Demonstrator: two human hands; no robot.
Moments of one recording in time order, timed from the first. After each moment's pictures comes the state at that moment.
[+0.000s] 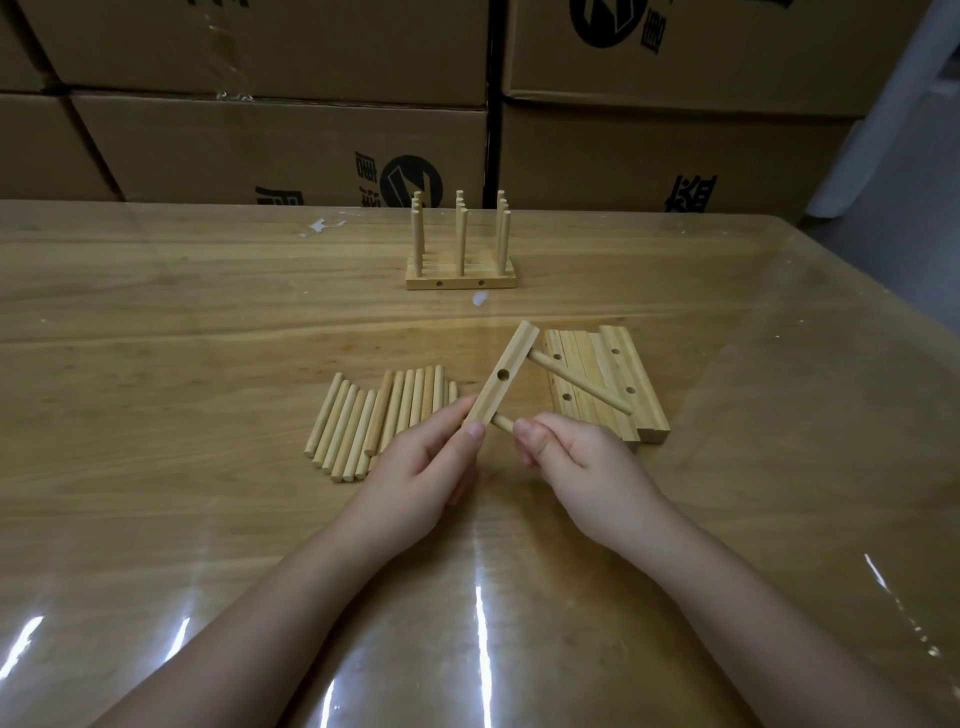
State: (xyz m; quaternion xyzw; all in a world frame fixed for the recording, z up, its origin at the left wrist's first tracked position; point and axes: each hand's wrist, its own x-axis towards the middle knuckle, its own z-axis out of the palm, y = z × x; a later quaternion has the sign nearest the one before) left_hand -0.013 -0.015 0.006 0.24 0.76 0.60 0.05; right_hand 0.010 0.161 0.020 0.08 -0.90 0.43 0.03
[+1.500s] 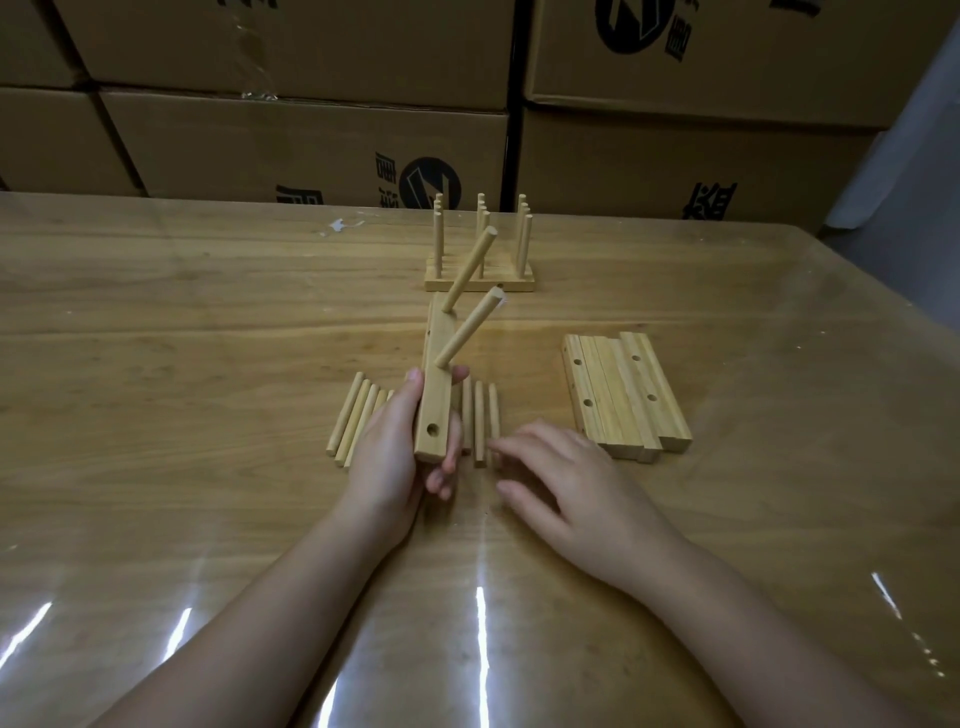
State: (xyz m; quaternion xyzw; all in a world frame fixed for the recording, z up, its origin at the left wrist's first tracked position) left_hand -0.037 -0.022 -0.007 0.09 0.54 0.83 0.09; right_hand 0.008 0.154 0.001 0.25 -0.94 0.21 0.08
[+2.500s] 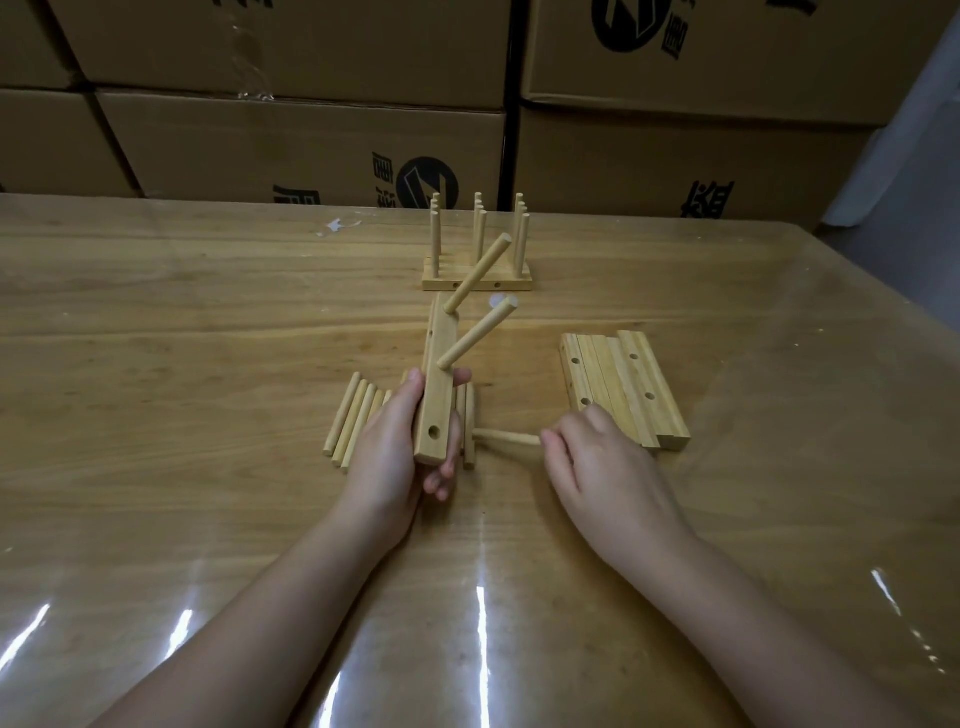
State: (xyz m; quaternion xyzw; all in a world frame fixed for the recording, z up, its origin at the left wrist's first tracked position) left_hand -0.036 -0.022 -0.007 0.09 0.56 0.82 0.09; right_hand 0.008 0.156 0.008 0.08 -0.97 0.18 0.14
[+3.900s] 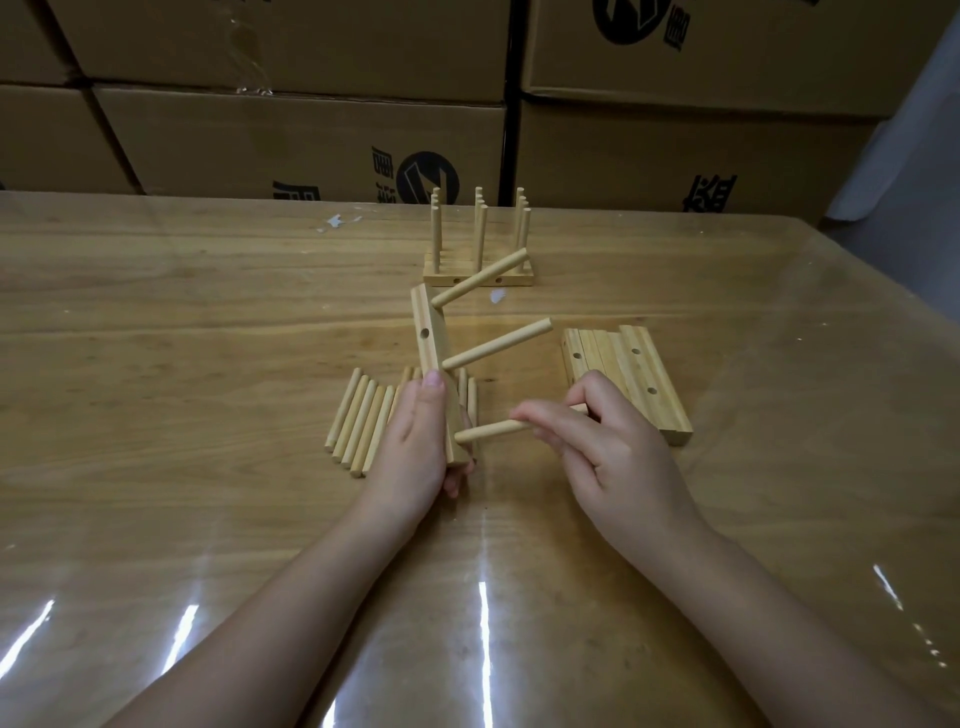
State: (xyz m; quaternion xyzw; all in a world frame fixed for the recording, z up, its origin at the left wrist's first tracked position) left_hand -0.026 -0.012 -0.002 0.05 0.73 0.68 -0.02; right_hand 0.012 0.158 0.027 0.23 -0.89 0.28 0.27
